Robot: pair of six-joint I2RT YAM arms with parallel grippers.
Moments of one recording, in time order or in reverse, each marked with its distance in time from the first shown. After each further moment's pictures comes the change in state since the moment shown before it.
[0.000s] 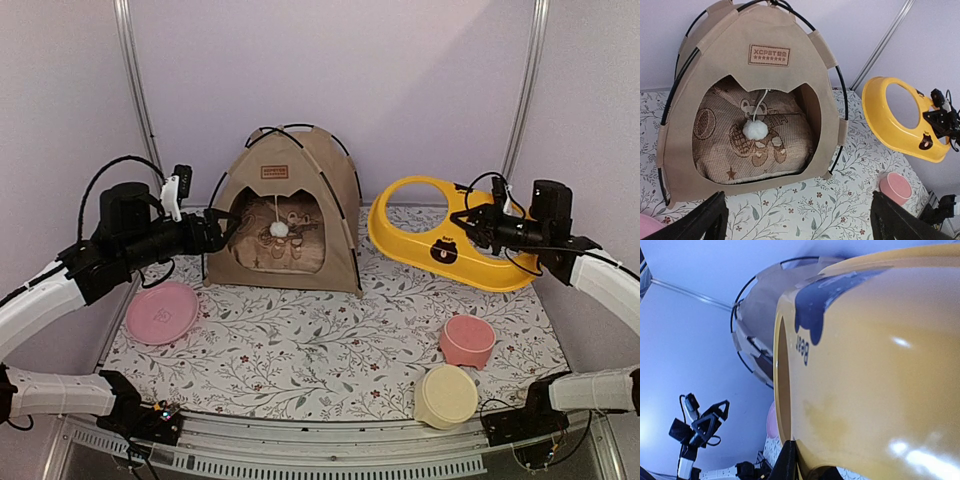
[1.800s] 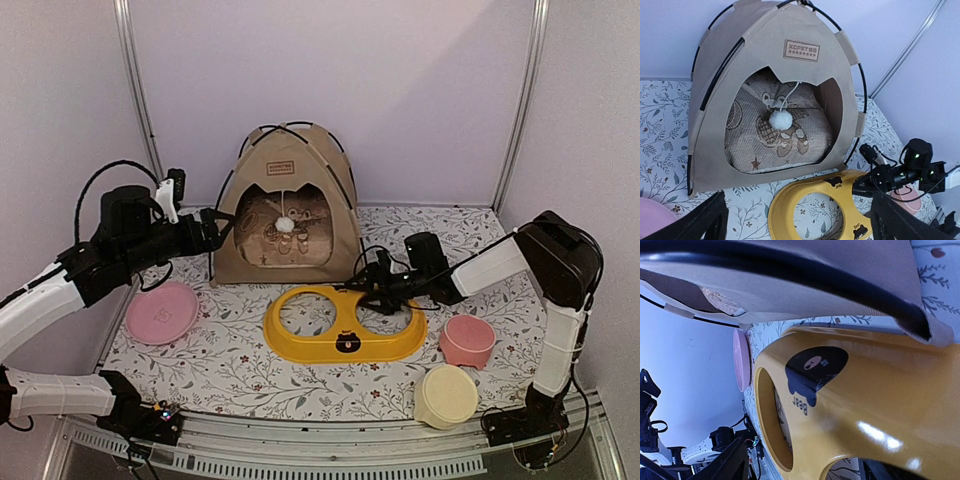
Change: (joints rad) left arm -0.004 -0.011 -0.005 -0.029 -0.100 -0.047; right arm 0.497 0.859 0.092 0.497 0.017 0.216
